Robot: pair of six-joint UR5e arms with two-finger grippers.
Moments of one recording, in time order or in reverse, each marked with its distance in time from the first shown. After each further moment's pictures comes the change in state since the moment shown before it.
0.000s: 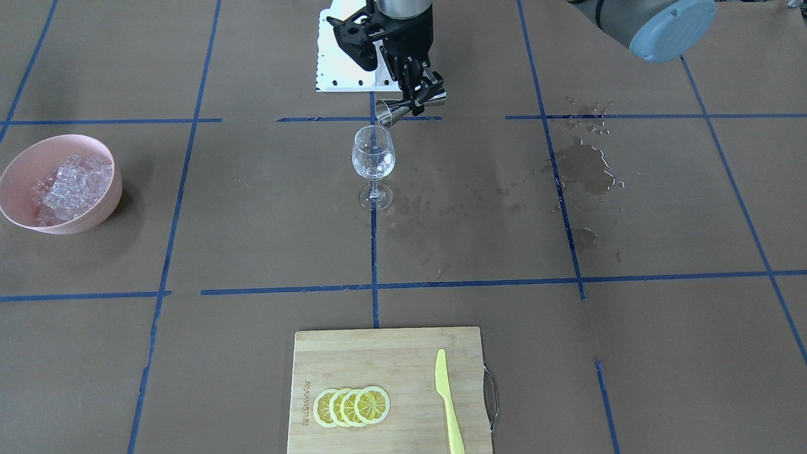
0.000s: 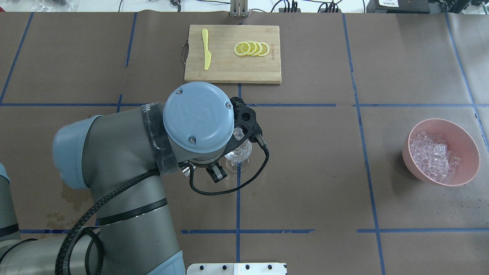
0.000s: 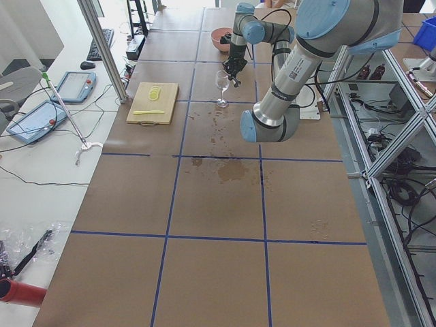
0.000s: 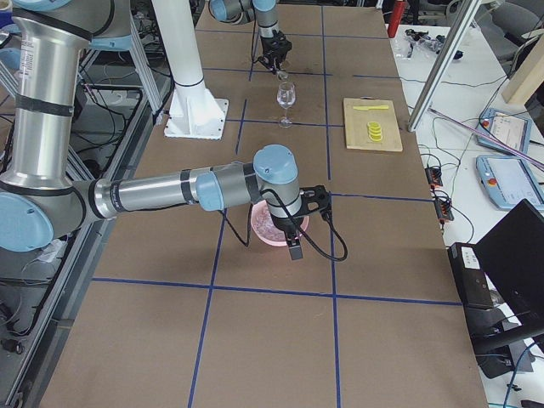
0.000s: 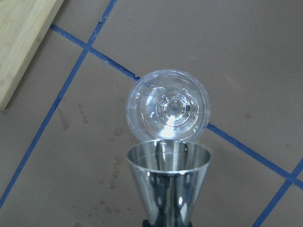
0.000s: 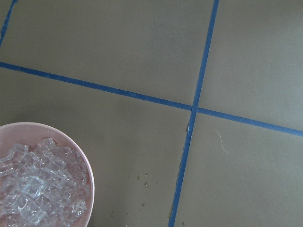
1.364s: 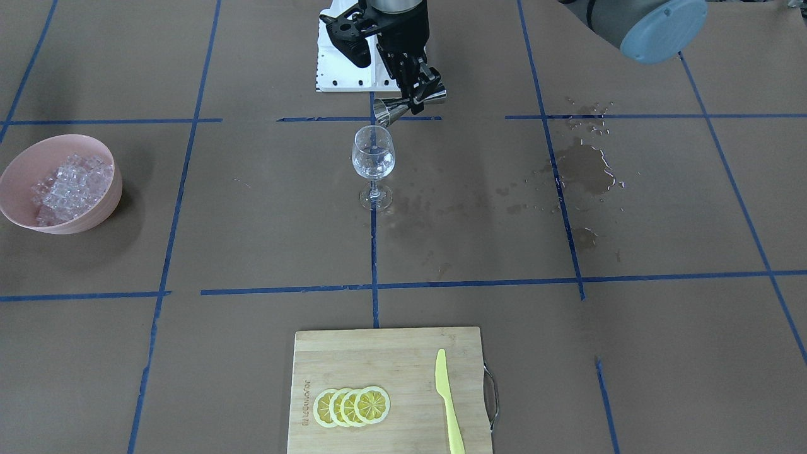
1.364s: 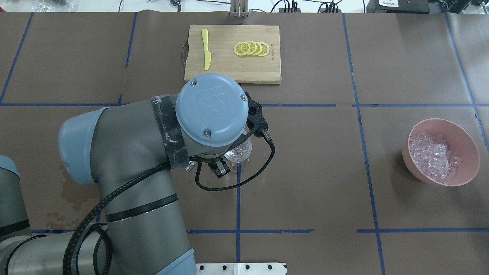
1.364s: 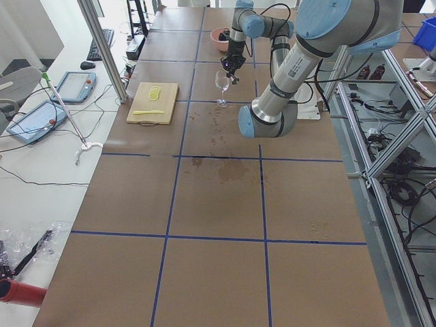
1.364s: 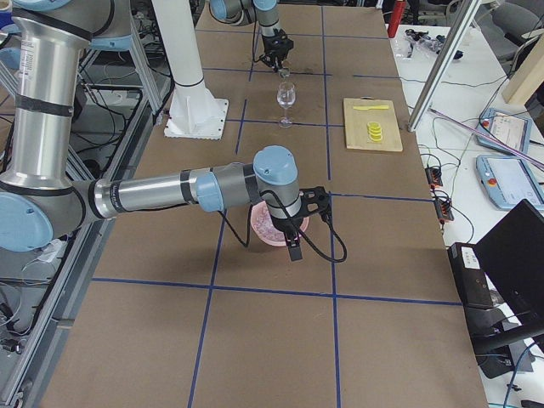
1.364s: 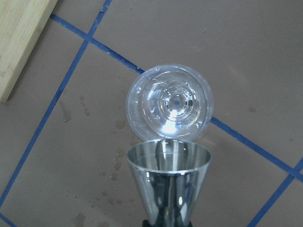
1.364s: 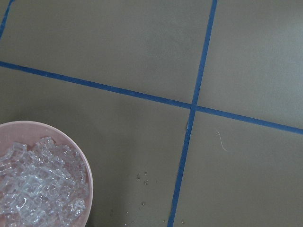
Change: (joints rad) left arm -0.010 -0.048 0.004 0.061 0.023 0.031; right arm 0.001 -0.003 -0.002 0.000 0.000 0.000
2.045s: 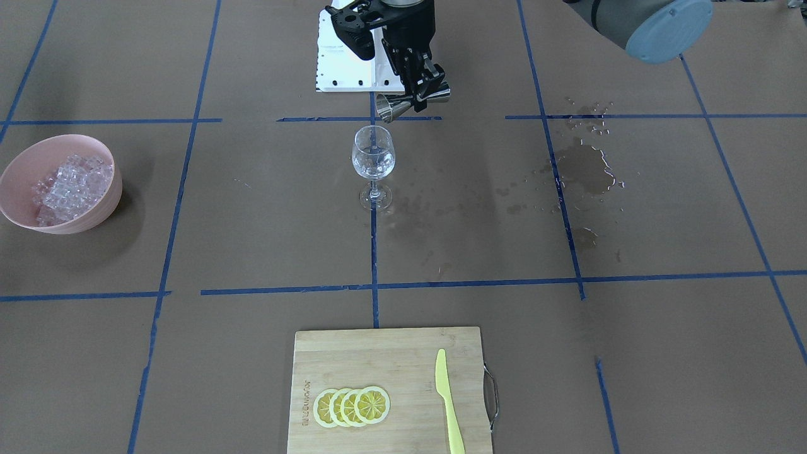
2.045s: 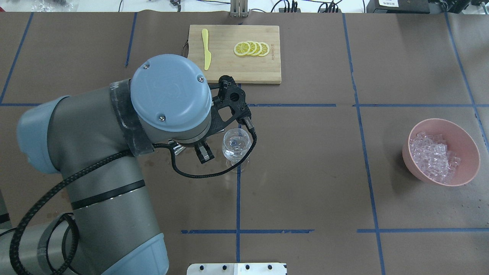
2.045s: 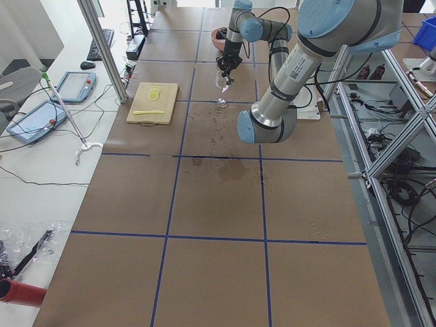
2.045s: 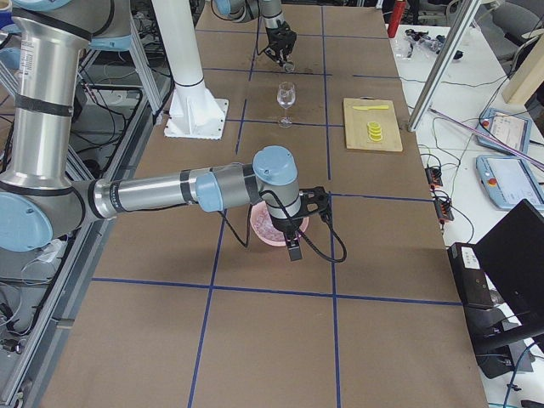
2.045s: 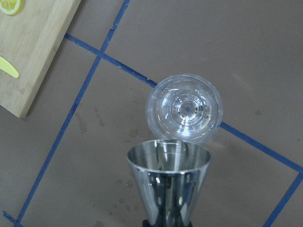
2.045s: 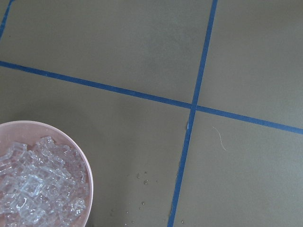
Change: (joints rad) left arm -0.061 0.067 -0.057 -0.087 0.000 0.090; right arm -0.001 0.000 0.000 0.000 0.000 0.000
